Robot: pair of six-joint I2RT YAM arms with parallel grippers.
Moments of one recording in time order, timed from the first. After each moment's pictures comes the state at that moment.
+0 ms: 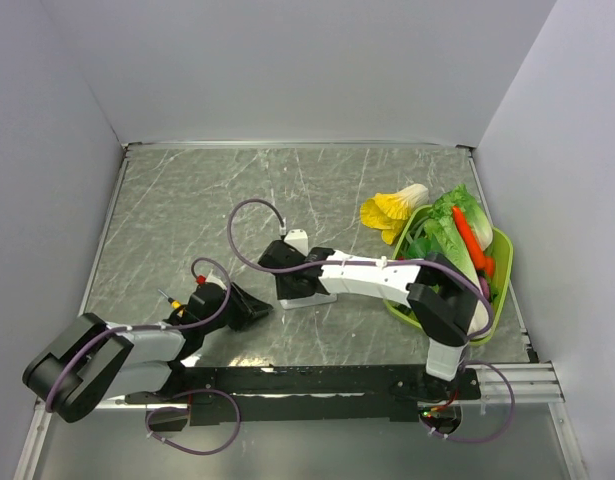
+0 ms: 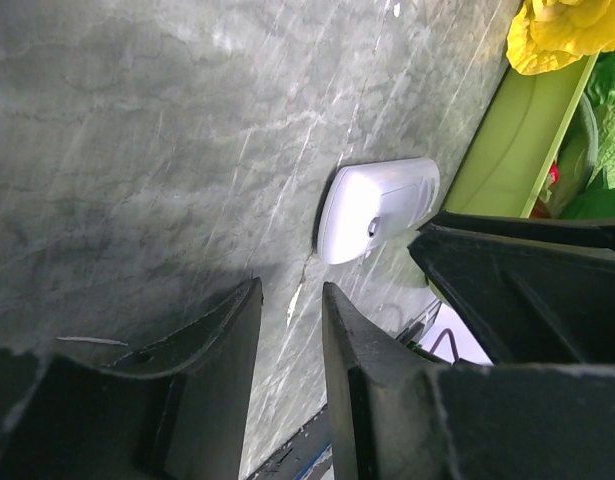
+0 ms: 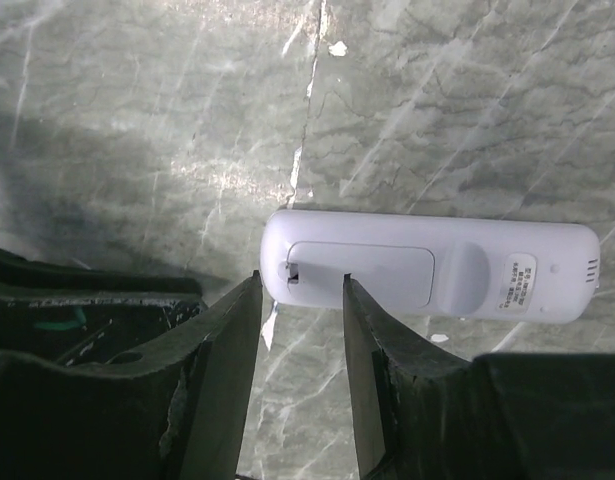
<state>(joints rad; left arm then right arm) -0.60 1.20 0.06 0.58 0.18 -1.33 1.06 1.80 1.25 -0.57 0.32 0.85</state>
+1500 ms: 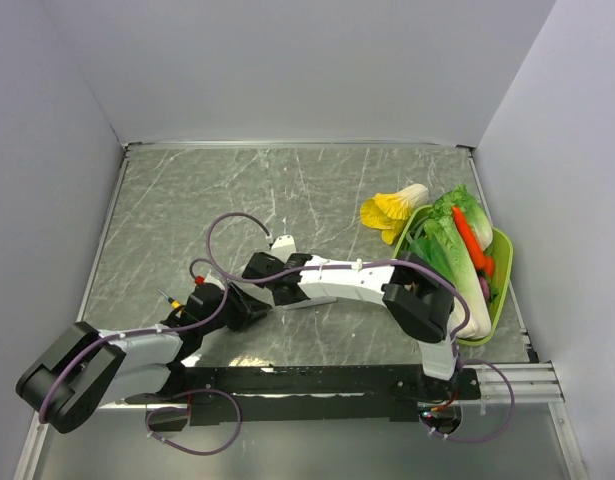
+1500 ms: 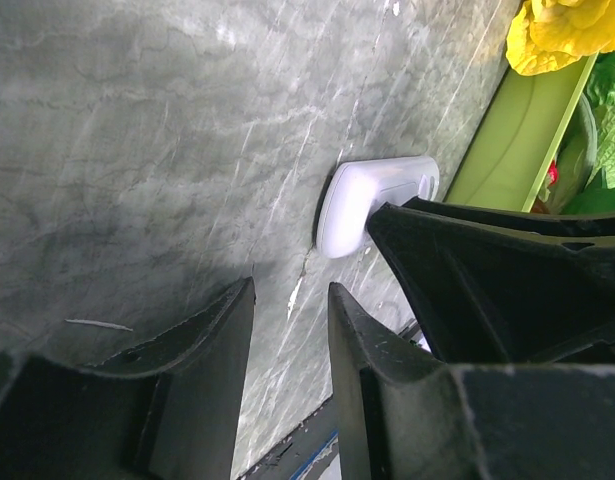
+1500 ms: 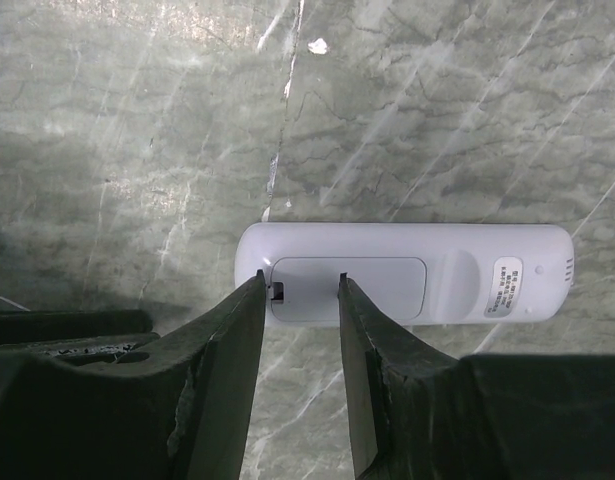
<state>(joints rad) -0.59 1.13 0.05 0.52 0.18 -1.33 1.13 1.93 1.37 -0.70 0.47 0.84</state>
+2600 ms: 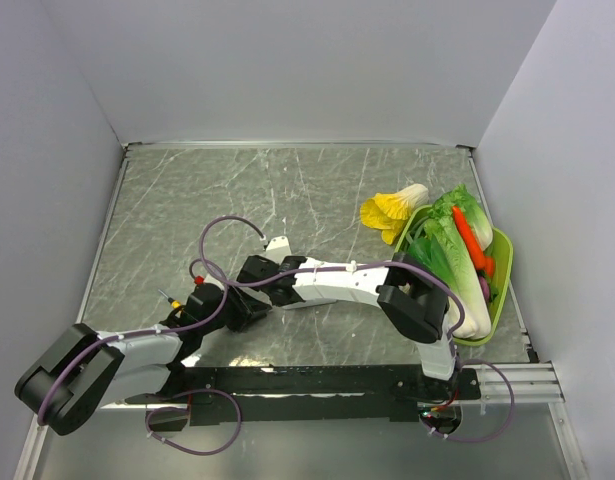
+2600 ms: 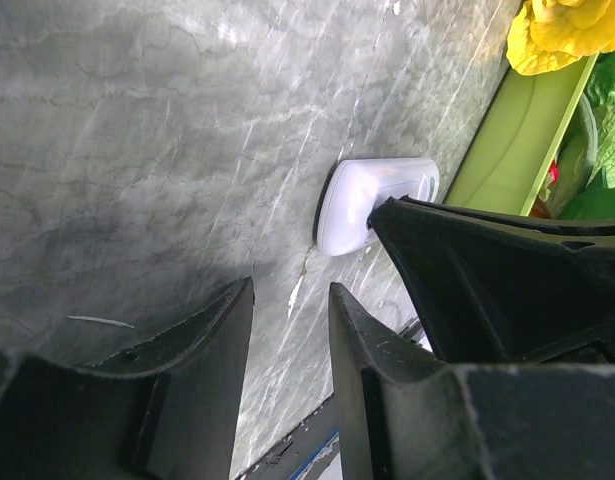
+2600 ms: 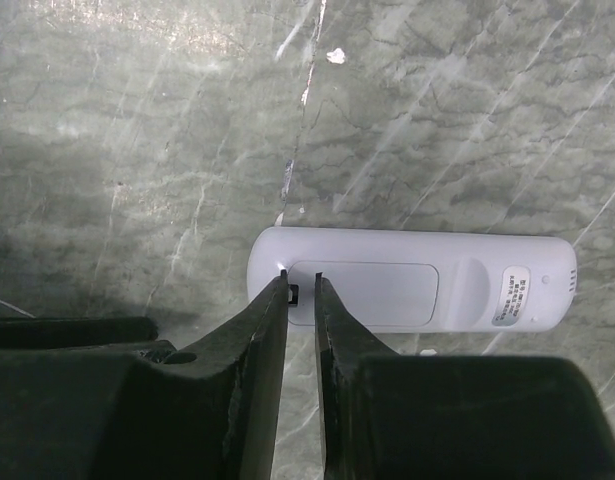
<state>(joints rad) -0.59 1.12 0.05 0.50 0.18 -1.33 1.14 1.96 1.41 -0.71 0.51 0.82</state>
